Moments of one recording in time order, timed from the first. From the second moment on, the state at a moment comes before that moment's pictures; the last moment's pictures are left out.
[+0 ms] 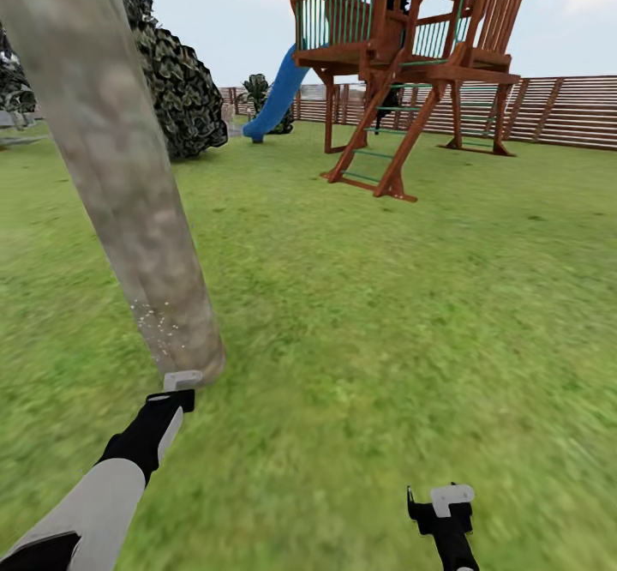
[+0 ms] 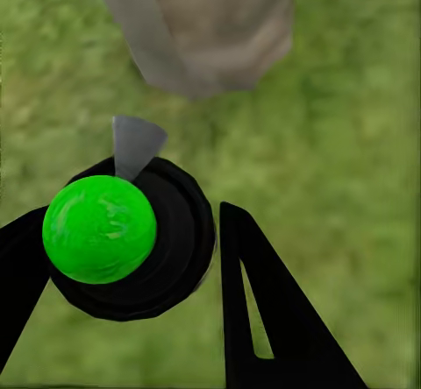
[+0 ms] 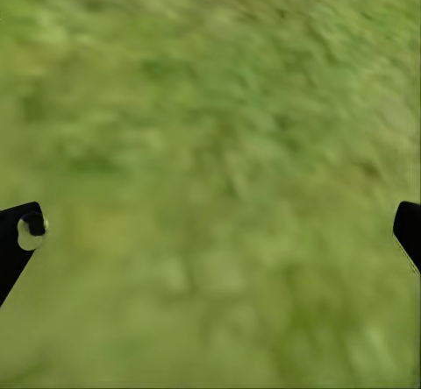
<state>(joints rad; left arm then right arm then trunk) -0.75 0.03 0.23 -0.54 -0.15 0.33 0.19 -0.50 -0.03 0.16 -0.04 0.08 -0.61 -0.29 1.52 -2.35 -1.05</state>
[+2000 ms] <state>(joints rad) -0.75 0.03 0.23 -0.54 -0.15 0.33 0.21 -0.50 -0.03 0.16 -0.04 0.08 -0.61 -0.29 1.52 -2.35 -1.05</state>
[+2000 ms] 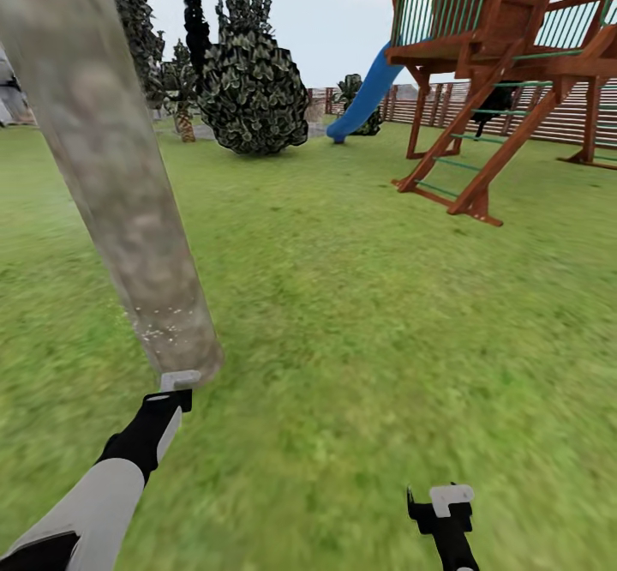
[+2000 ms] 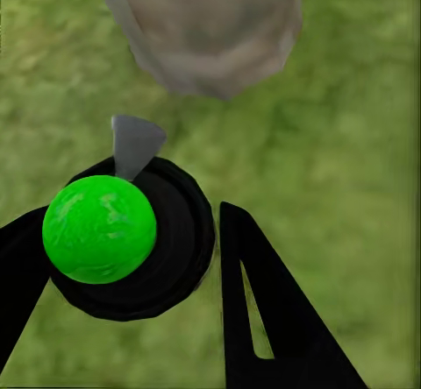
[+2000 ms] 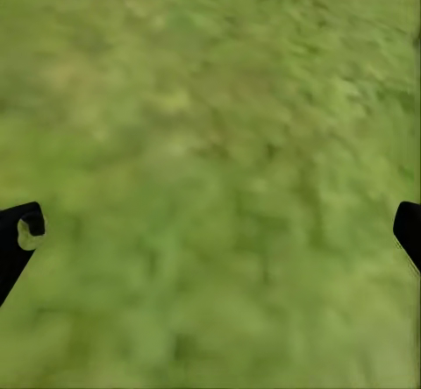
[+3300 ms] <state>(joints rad) -0.75 0.03 0.22 -0.53 -0.15 0.33 0.21 -0.50 -0.03 0.16 -0.04 0.08 -0.61 -0.29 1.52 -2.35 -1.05</state>
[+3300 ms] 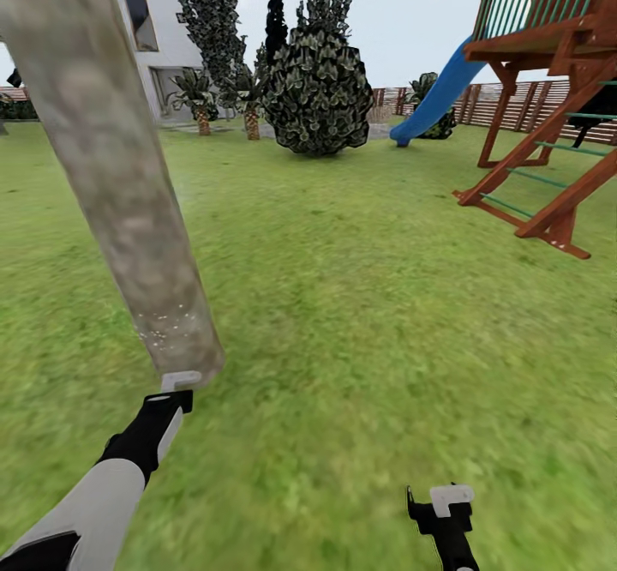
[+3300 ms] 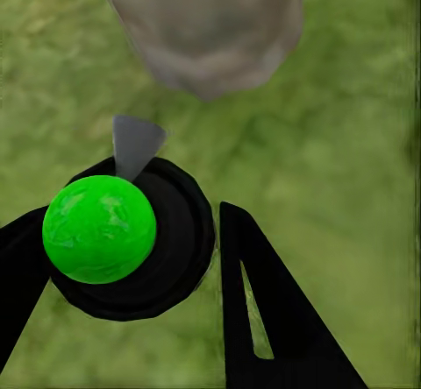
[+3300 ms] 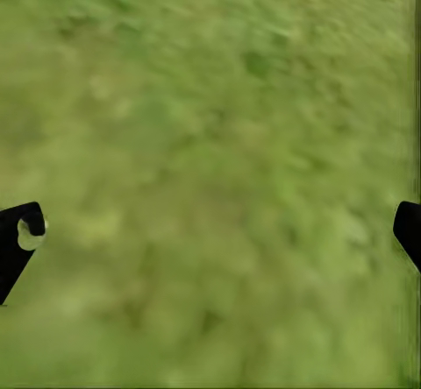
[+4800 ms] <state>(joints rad) -0.97 0.10 0.21 -0.76 -0.15 0.65 0.11 -0.50 -0.03 0.16 -0.04 0.08 -0.61 -0.29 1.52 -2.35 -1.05</state>
